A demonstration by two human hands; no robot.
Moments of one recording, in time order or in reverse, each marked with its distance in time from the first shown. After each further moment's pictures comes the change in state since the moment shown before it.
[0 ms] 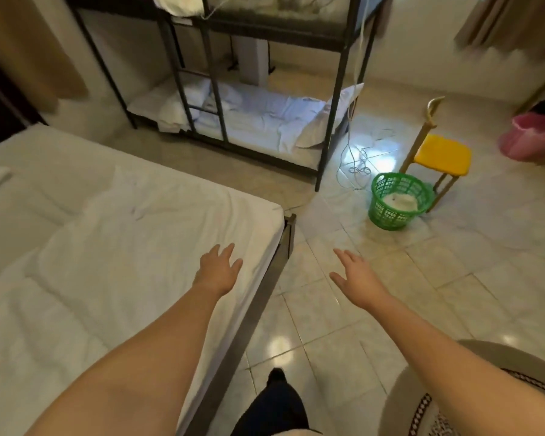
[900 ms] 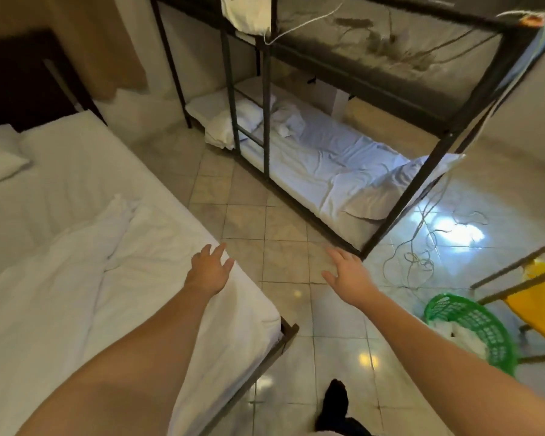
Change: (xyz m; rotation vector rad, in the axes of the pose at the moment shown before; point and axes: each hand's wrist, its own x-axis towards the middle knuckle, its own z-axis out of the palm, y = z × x) left_hand 0.466 0.121 -0.130 -0.187 0.156 -0.323; right_hand 0.595 -0.031 -0.175 -0.093 -0.144 -0.335
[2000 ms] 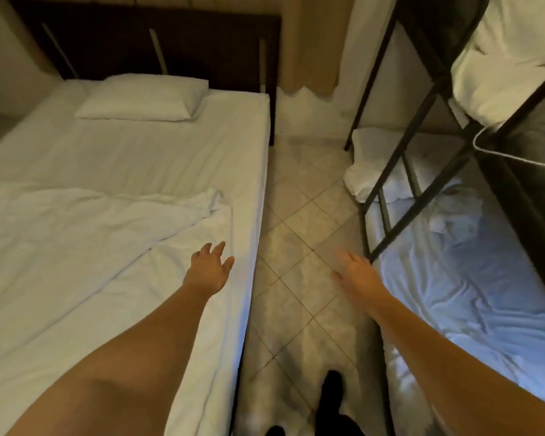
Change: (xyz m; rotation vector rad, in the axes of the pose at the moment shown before) left_hand 0.279 -0.014 -0.083 -0.216 0.320 -0.676; right_hand 0.539 -0.150 -0.101 -0.199 -0.305 -0.737
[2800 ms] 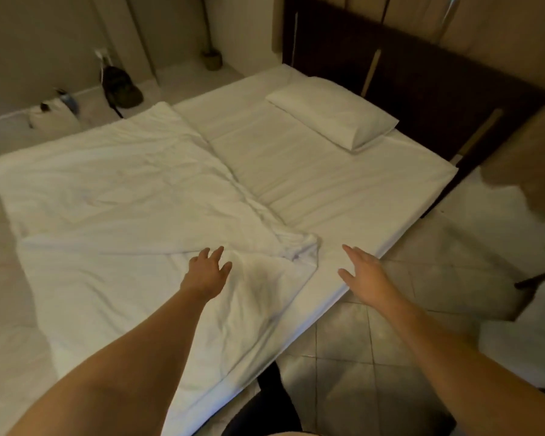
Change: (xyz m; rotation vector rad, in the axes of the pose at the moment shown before) left_hand 0.103 -0.082 -0.071 -0.298 0.216 -0.746; right_hand 0.421 -0.188 -0.012 -0.196 -0.325 -0.660
